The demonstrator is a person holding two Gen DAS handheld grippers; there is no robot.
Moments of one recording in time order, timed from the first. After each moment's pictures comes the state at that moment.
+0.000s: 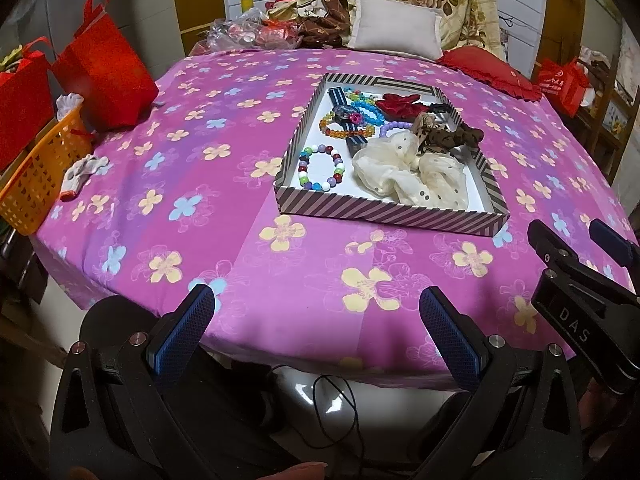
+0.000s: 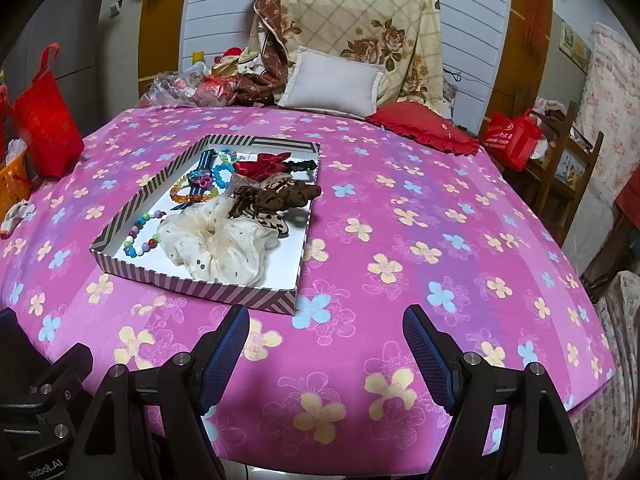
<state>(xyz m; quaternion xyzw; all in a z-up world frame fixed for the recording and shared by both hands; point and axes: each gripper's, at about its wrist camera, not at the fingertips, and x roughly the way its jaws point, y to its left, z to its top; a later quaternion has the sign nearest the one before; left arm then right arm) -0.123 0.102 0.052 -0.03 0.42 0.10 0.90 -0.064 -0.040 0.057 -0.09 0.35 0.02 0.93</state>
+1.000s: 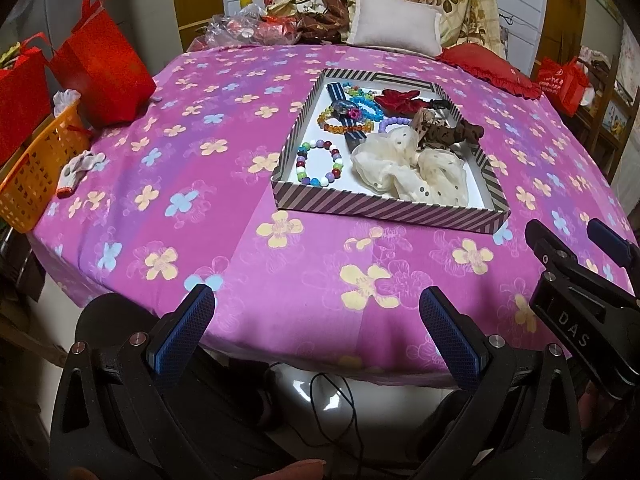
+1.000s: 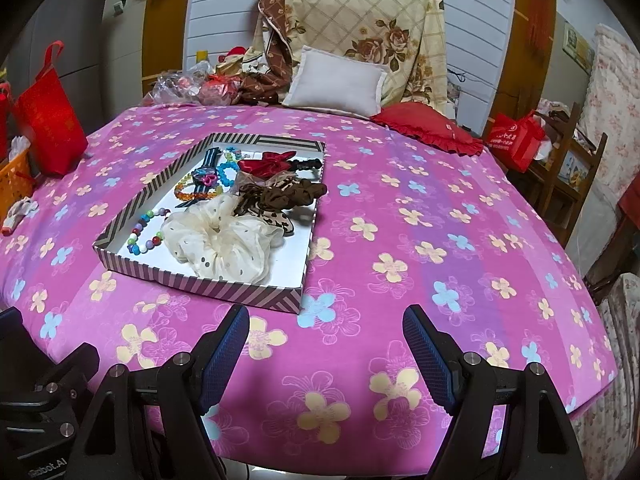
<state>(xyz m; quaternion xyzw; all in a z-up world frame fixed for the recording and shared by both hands) -0.121 0.102 0.047 -0.03 0.43 0.09 0.90 -0.064 -0.038 0.055 -0.09 0.35 0.02 0.93</state>
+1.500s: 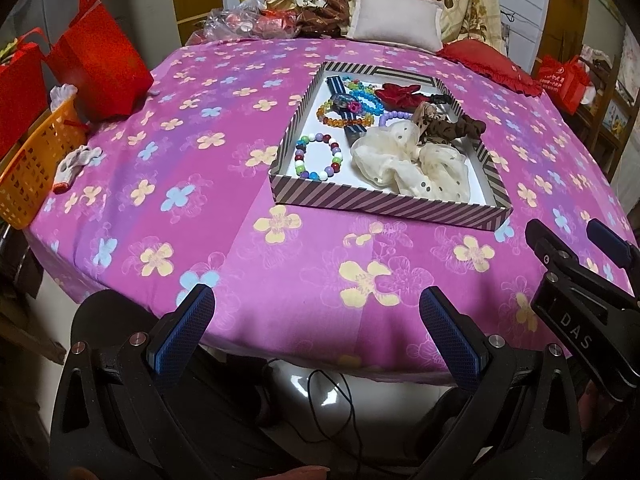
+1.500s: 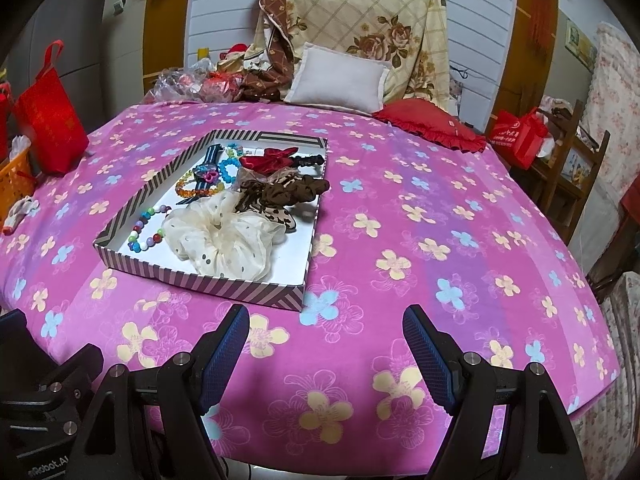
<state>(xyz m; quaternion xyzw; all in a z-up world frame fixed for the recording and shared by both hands) -0.119 0.104 0.043 -0.04 0.44 0.09 0.89 -0.062 -0.038 0.052 -0.09 0.36 0.03 0.93</state>
